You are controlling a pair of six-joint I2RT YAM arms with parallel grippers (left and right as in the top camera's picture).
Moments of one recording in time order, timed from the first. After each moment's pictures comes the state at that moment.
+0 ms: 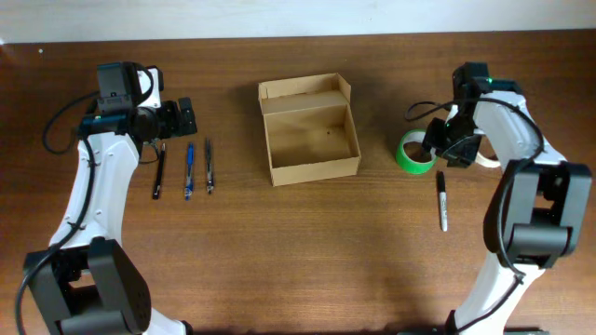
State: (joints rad) left arm 0.13 1.72 1.38 -0.63 0.12 -0.04; right arm -0.10 2.09 1.59 -1.07 -0.07 0.33
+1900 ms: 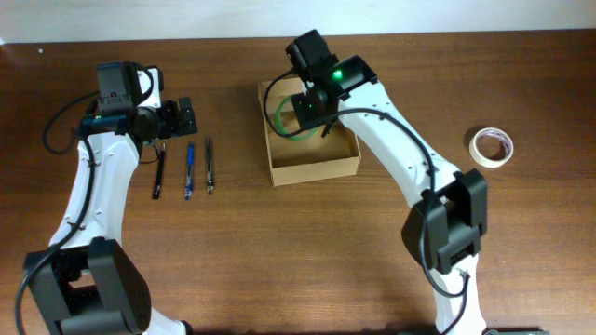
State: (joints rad) left arm 0.13 1.72 1.38 -0.63 0.12 -0.04; right arm 0.52 2.21 2.11 -1.10 0.09 0.18
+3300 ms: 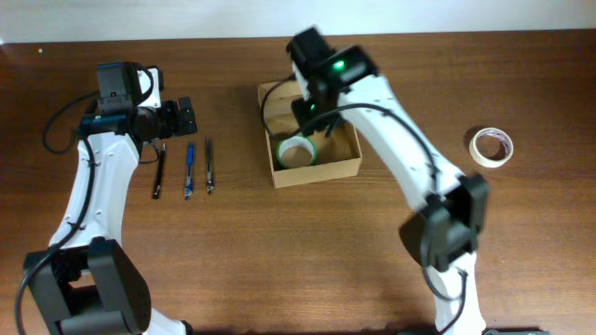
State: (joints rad) left arm 0.13 1.72 1.38 -0.63 0.12 -0.04; right arm 0.52 2.20 2.28 -1.34 0.02 0.14
